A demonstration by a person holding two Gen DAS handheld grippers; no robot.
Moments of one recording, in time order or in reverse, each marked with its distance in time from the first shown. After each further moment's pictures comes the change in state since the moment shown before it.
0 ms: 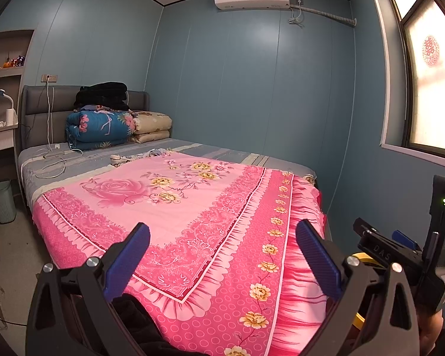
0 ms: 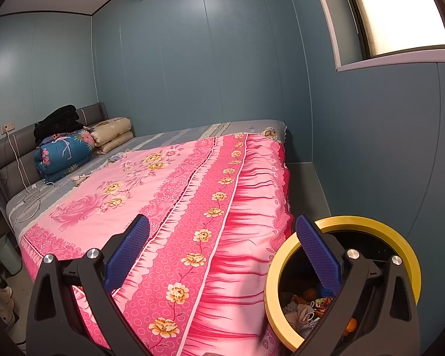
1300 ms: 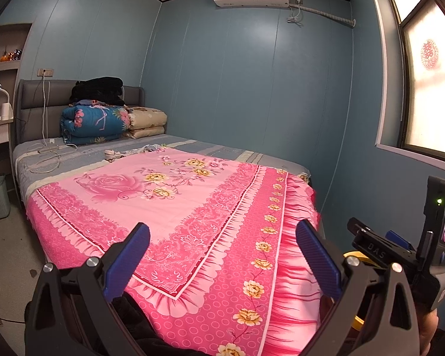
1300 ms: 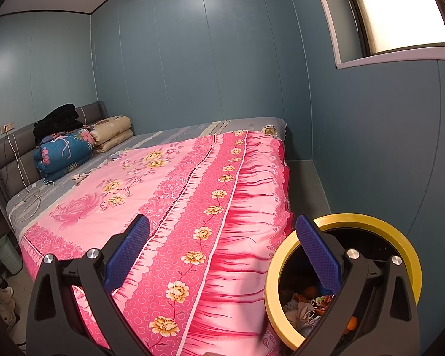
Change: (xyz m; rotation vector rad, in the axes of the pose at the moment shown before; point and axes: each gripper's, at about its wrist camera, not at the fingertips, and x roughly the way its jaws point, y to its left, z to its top) left arm 0.003 0.003 -0.002 -0.019 0.016 -0.041; right arm -0.003 0.003 -0.005 0.005 0.005 -0.005
